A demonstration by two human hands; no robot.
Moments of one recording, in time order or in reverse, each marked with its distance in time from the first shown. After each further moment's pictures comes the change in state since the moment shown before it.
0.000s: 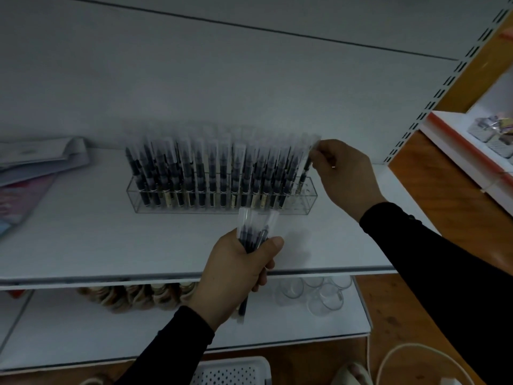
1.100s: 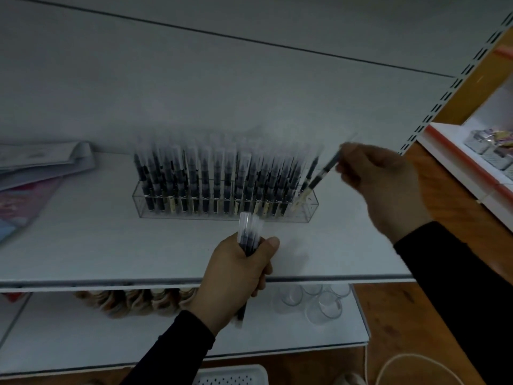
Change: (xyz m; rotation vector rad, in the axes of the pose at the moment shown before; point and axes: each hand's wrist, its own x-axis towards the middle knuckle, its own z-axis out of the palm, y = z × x) left_hand -0.001 0.006 -0.003 0.030 0.025 0.037; right_hand -0.016 -0.028 -0.042 0.740 0.128 0.377
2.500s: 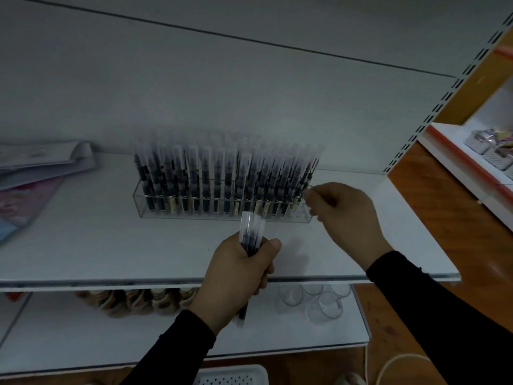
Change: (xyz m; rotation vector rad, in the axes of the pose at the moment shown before) left_hand 0.000 0.002 0.000 0.003 -0.017 -0.016; right_hand -0.026 0.042 0.013 -0.570 -0.180 -0.100
